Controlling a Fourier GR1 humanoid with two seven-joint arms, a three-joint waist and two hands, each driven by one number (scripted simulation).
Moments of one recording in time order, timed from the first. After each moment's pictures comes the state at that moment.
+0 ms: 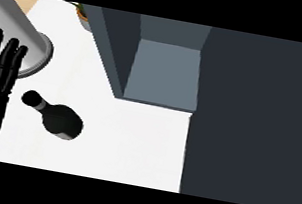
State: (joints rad) left arm 0.03 0.10 0.00 -2.10 0.00 0.00 0.01; right arm 0.02 -0.09 0.01 -2.10 0.02 0.01 0.00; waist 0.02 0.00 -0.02
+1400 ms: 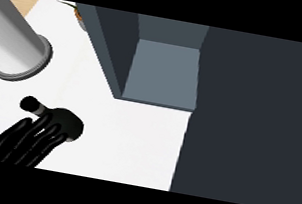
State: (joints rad) left arm 0.33 0.20 -0.22 -2.36 0.51 -0.27 0.29; right arm 0.15 -0.17 0.09 -2.41 -0.21 0.15 0.33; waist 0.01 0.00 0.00
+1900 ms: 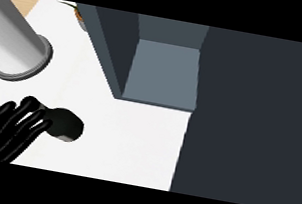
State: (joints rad) left arm 0.32 0.22 -0.12 -2.36 0.54 -0.22 0.34; right arm 0.08 -0.16 0.09 -2.42 -0.21 0.10 0.41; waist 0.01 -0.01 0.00
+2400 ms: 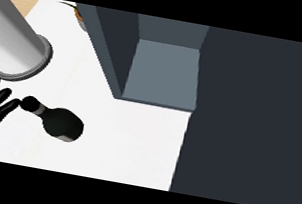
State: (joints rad) left arm 0.27 0.26 0.08 -2.34 0.58 -0.23 0.37; right arm 0.05 -0.16 0.10 -2.42 -0.19 0.07 0.45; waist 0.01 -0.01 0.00
